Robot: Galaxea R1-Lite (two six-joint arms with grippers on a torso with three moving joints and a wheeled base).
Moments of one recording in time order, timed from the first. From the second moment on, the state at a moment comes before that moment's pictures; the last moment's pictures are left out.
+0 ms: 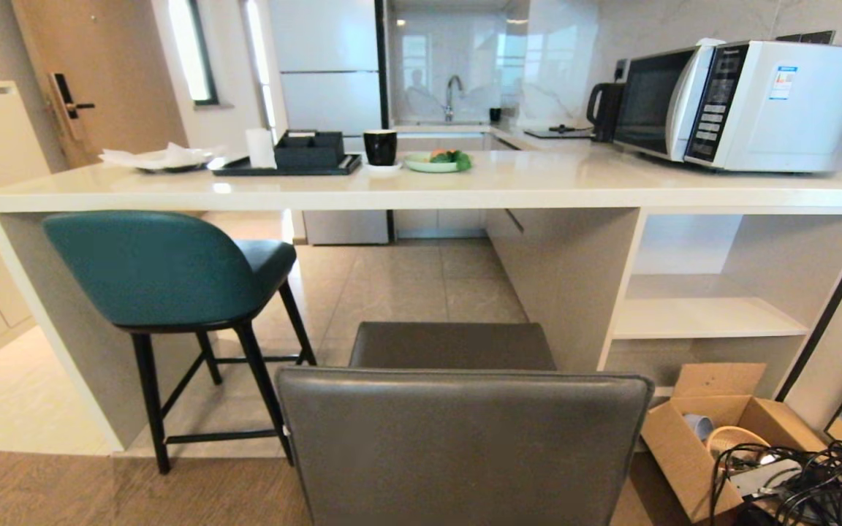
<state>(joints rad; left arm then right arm) 0.00 0.00 0.00 0.01 0.00 0.01 -0.01 0.00 0.00 0.01 0.02 -0.06</state>
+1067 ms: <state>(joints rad) 0.00 0.00 0.00 0.00 0.00 0.00 -0.01 0.00 0.00 0.01 0.01 -0.02</state>
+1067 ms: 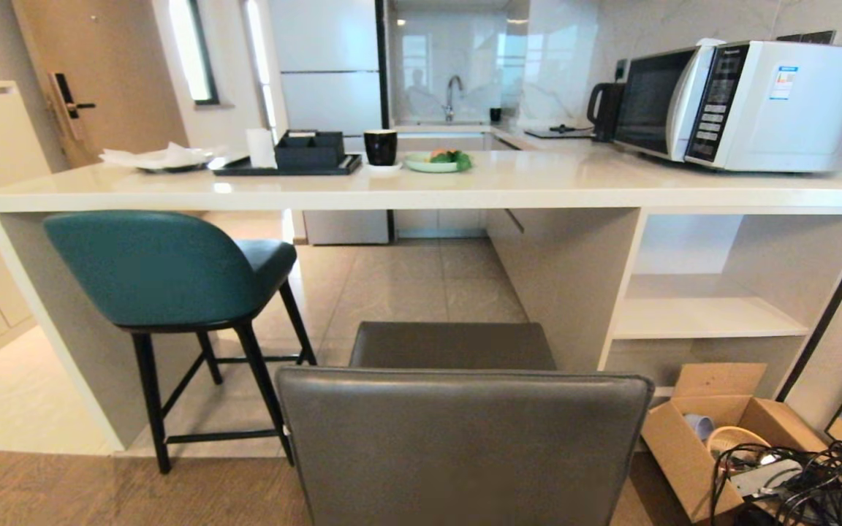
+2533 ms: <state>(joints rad) 0.00 0.00 0.00 0.00 0.00 0.00 -0.01 0.00 0.00 0.01 0.01 -0.02</state>
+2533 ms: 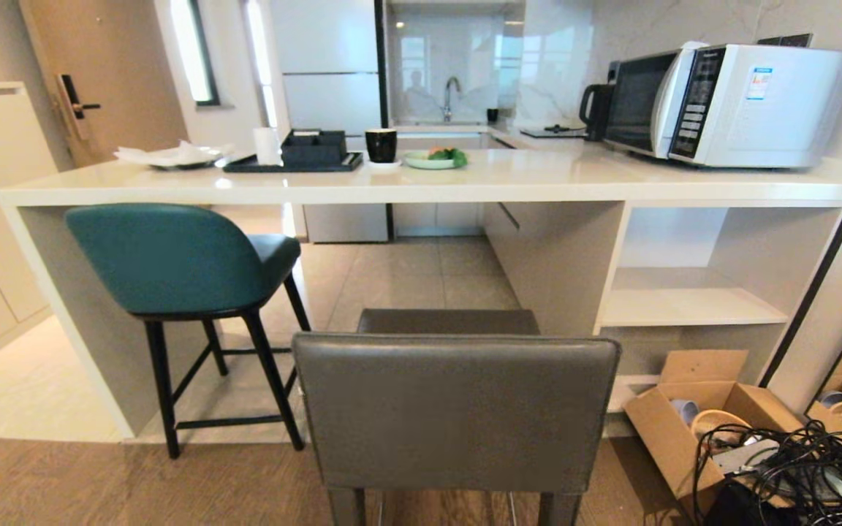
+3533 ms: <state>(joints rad) 0.00 0.00 0.00 0.00 0.00 0.00 -0.01 0.00 0.00 0.01 0.01 -0.02</state>
